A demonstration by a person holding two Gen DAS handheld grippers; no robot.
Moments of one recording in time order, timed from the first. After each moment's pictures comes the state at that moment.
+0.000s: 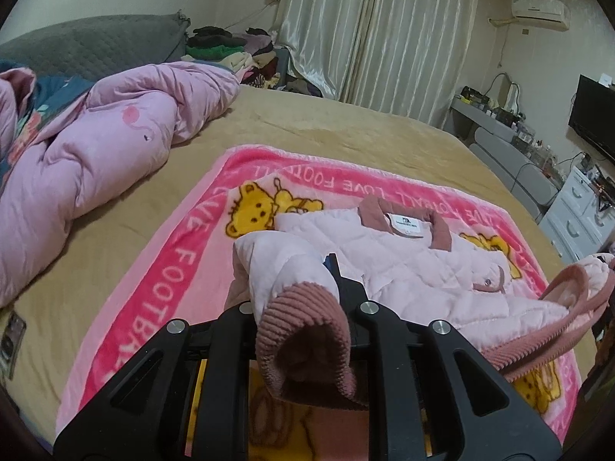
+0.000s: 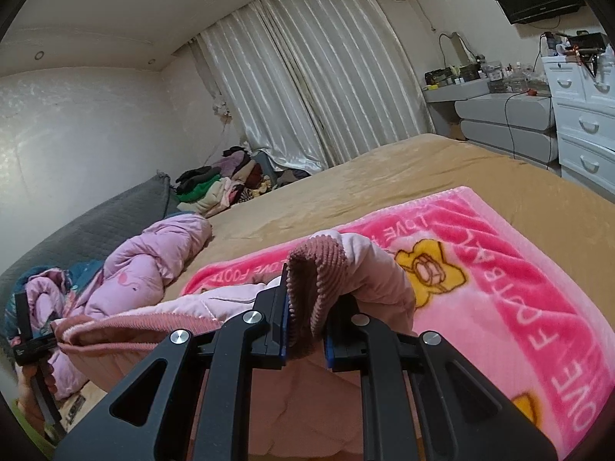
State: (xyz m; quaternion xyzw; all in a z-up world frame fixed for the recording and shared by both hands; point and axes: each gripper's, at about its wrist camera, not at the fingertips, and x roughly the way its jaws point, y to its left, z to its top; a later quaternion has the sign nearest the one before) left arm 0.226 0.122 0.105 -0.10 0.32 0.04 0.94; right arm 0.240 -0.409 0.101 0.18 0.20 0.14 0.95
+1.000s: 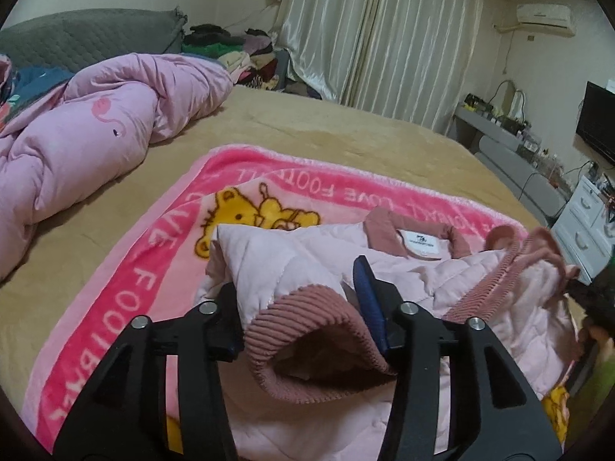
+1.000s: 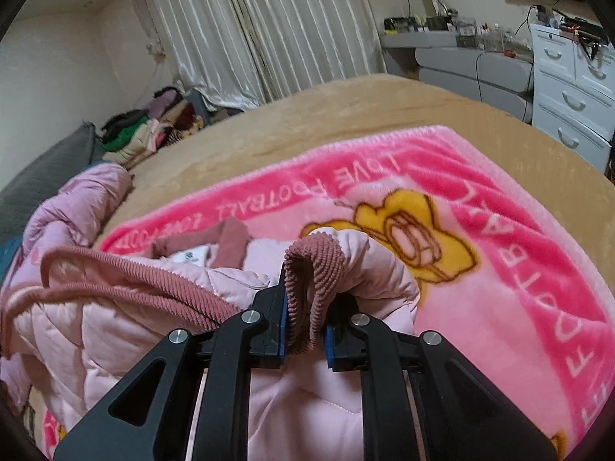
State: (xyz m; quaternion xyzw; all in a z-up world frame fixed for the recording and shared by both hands) left arm 0.307 0.114 0.051 -0.11 0.30 0.05 0.95; right arm 0.412 -0.368 -0.007 0.13 0.34 0.04 0.93
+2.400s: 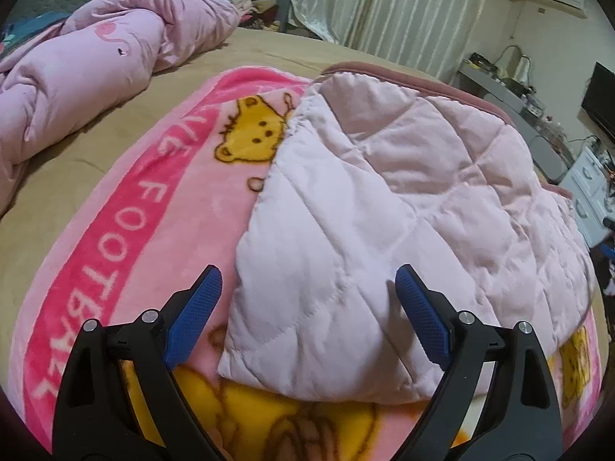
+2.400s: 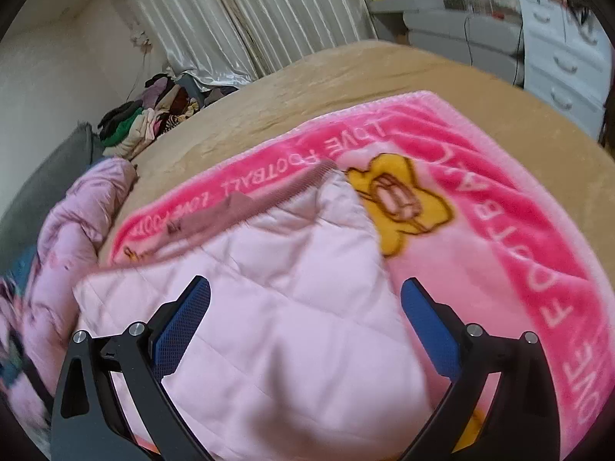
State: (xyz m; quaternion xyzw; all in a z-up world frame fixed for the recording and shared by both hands) left arm 0.281 0.159 -0.036 -0.12 0.39 0.02 0.91; right arm 0.341 -0.394 0.023 0.15 0.38 0.05 0.91
